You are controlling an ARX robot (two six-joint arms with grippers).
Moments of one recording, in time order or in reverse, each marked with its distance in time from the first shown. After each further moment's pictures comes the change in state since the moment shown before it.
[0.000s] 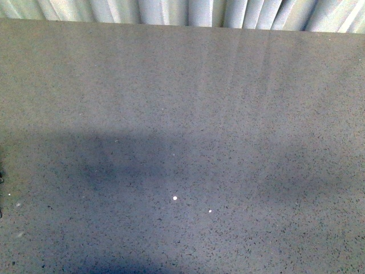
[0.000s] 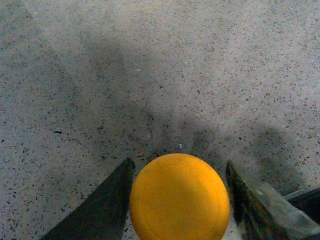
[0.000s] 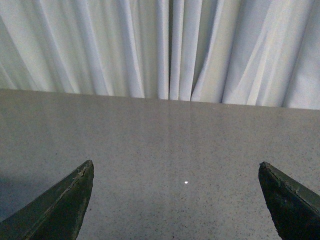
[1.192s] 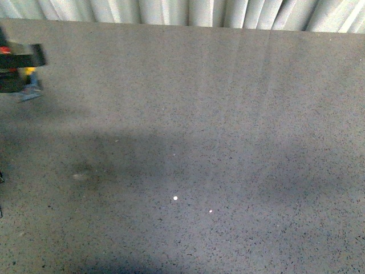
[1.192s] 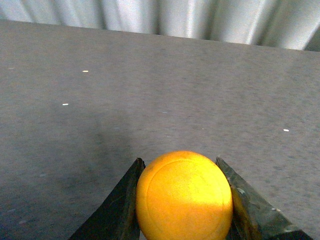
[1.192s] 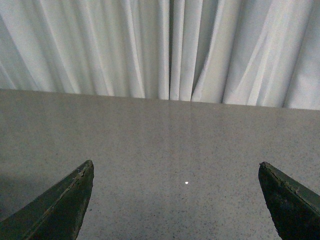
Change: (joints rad) left arm -0.551 -0.210 0.262 -0.260 -0.204 -0.087; right arm 0.000 0.000 0.000 0.000 0.000 0.000
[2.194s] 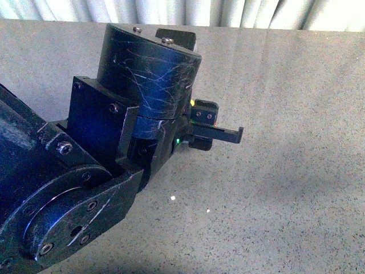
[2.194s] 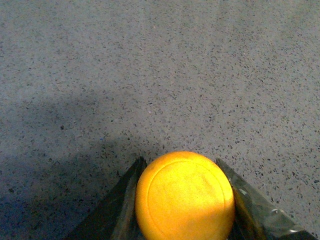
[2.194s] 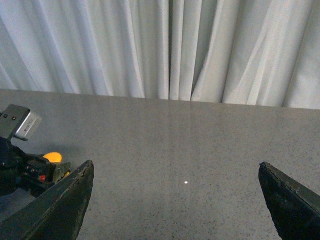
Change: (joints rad) left arm -0.440 0.537 0.377 0.001 -0.037 -0.084; right arm 0.000 0.000 0.000 0.000 0.000 0.000
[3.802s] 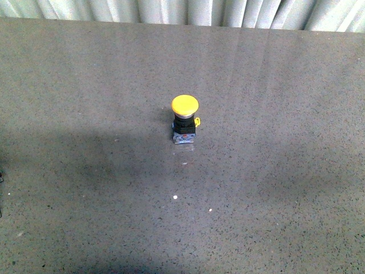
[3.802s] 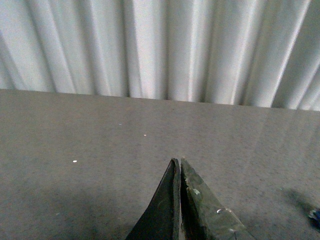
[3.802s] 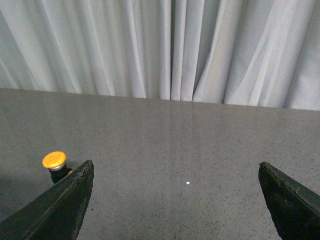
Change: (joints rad) left arm 0.645 -1.556 -0.820 -0.248 0.238 0.199; right arm 0.000 0.000 0.000 0.000 -0.002 0.000
